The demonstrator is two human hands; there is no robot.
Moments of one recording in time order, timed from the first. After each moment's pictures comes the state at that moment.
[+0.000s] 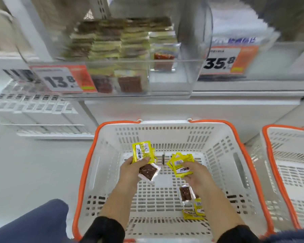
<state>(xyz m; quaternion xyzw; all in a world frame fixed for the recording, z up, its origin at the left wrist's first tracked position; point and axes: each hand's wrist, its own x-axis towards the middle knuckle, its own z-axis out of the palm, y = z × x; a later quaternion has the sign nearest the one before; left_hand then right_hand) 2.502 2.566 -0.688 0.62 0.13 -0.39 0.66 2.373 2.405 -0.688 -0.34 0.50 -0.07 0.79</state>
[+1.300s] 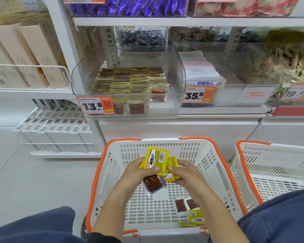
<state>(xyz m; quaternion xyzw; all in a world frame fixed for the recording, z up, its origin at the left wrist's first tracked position) 2.463 2.597 -0.571 0.63 -0.17 -0.42 0.63 2.340 2.459 -0.570 -0.57 0.34 -0.09 0.75</state>
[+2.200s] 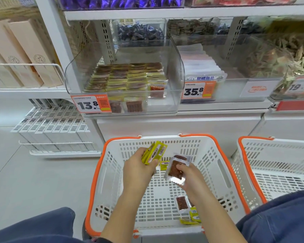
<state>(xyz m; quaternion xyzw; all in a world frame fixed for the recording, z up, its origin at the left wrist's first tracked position) 2.446 2.578 -0.552 0.85 -0.23 -0.10 0.46 2.348 2.464 -0.577 -0.42 0.44 -0.15 0.77</state>
